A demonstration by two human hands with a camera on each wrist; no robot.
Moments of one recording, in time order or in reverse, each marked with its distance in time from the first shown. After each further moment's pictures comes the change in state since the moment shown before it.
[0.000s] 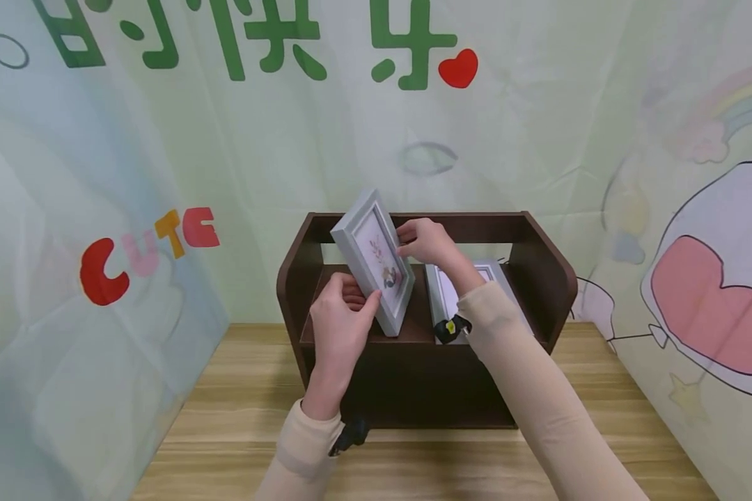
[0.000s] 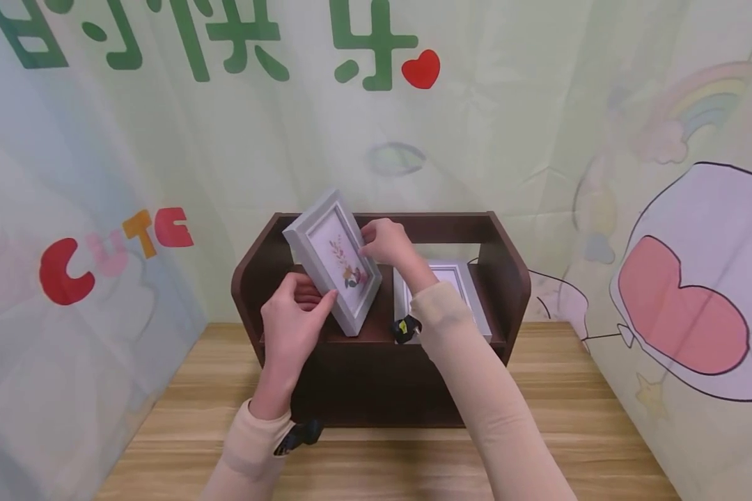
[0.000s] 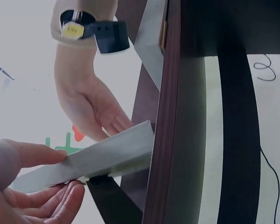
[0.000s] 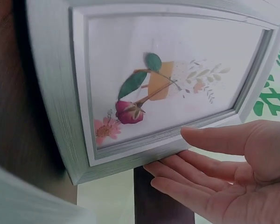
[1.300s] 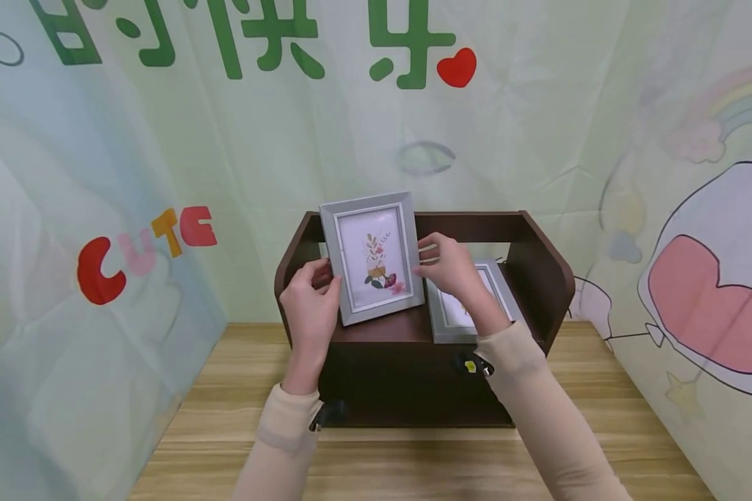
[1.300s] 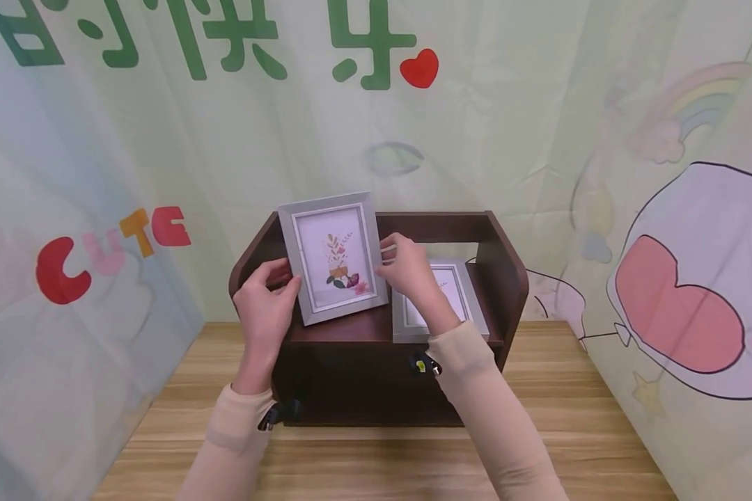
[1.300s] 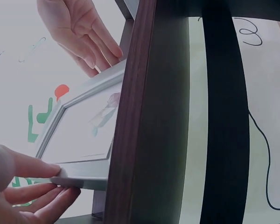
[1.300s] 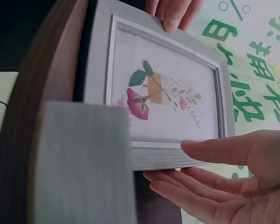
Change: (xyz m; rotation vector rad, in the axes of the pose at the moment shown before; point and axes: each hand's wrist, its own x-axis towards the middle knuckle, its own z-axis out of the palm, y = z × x) left_hand 0.032 -0.032 -0.011 -0.006 0.150 0.006; right_hand -0.054 0.014 0.005 0.098 0.159 0.051
